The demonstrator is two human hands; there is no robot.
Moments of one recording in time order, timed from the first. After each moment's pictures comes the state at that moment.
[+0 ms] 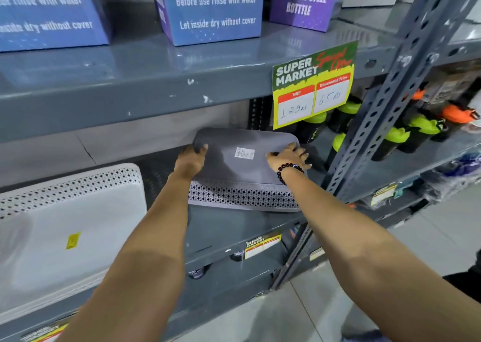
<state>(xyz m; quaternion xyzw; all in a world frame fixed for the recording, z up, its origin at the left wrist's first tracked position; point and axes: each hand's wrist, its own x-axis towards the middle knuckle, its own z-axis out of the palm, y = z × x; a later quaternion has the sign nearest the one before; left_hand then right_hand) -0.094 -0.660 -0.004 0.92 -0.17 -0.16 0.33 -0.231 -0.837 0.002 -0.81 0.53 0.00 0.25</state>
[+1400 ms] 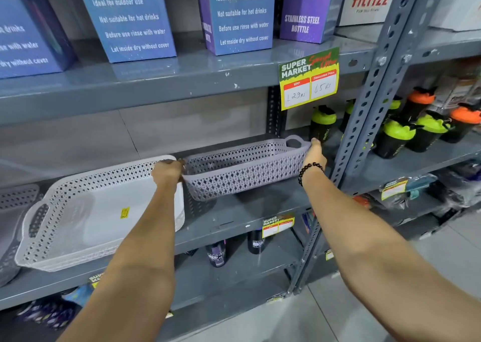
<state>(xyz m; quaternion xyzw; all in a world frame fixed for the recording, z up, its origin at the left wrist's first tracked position) -0.135 -0.528 0.023 0.84 0.08 -0.07 0.54 -0.300 -0.783 0.042 -0.40 0.53 -0.31 0.68</state>
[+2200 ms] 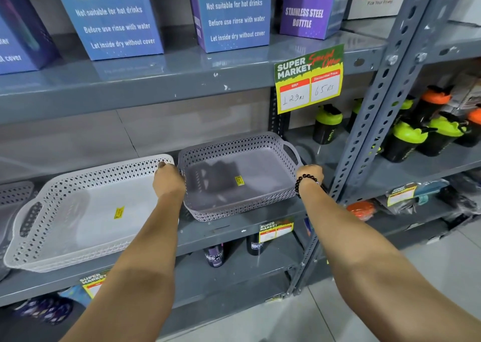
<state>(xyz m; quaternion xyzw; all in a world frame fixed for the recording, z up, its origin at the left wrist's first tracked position) -0.150 -0.542 0.002 0.97 -0.04 0.04 0.25 -0.293 -0.799 0.001 -0.64 0.57 -0.20 0.47</state>
